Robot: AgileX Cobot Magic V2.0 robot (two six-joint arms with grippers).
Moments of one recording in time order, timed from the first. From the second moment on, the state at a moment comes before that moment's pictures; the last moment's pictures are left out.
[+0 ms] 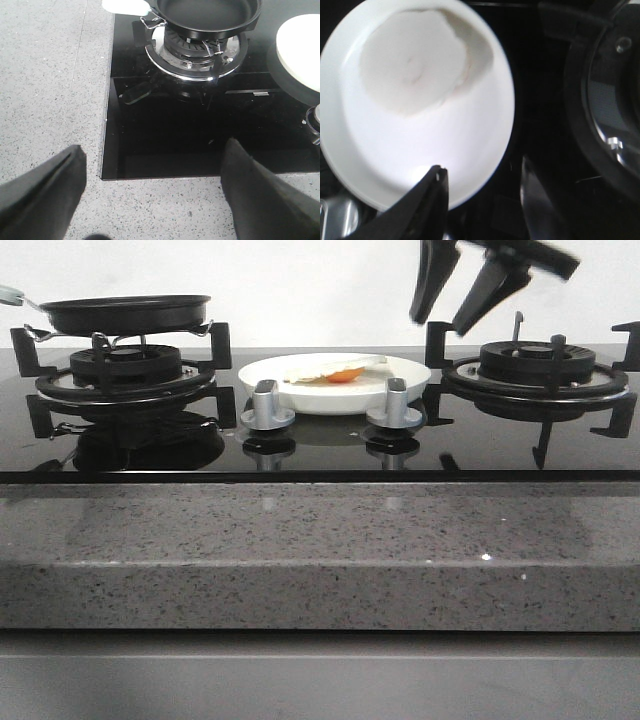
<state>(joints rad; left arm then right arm) 0.01 0.77 -0.98 -0.12 0.92 0.12 0.21 1.94 -1.92 0.31 1.16 0.10</state>
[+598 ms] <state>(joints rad) 0.01 0.77 -0.98 -0.12 0.92 0.12 0.22 1.11 -1.12 0.28 0.97 -0.07</state>
